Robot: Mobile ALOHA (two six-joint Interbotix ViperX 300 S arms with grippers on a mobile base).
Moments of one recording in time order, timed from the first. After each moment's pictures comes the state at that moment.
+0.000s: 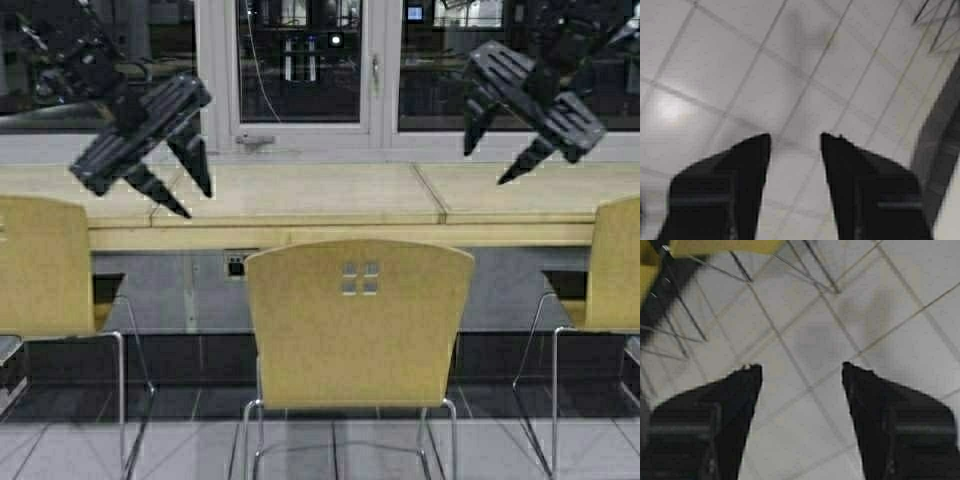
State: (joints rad) left arm -0.32 0.04 0.77 -1.04 0.25 -0.04; right arm 0.23 0.00 0.74 0.40 0.13 0.57
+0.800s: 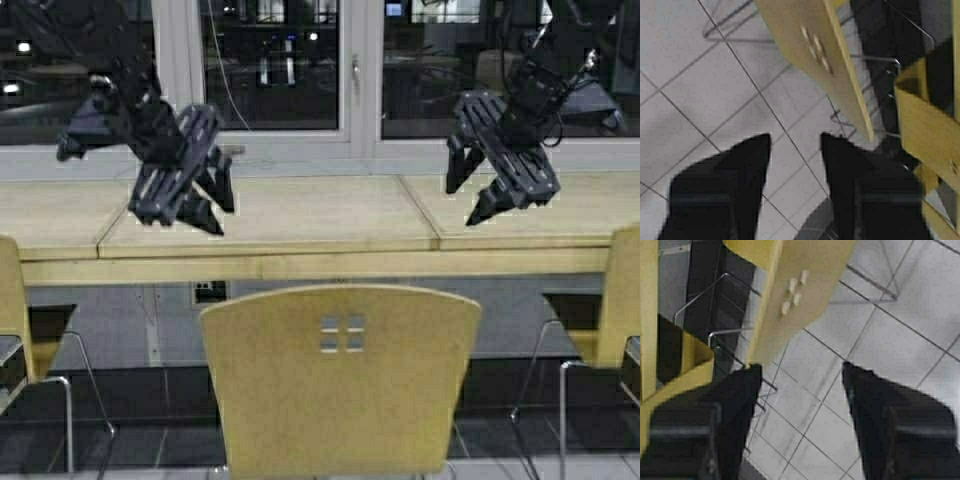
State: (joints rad) left arm -0.39 0.25 0.67 -1.48 0.06 -0.07; right arm 0.23 0.22 0.64 0.76 0.12 0.60
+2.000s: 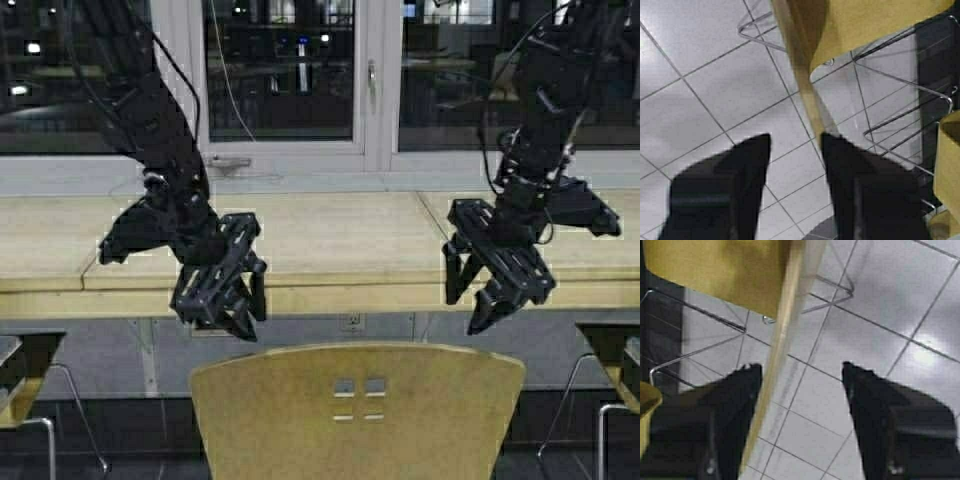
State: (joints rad) left arm -0.50 0.57 0.55 -1.52 0.08 -0.20; right arm 0.28 0.48 0.65 0.83 0.10 0.64
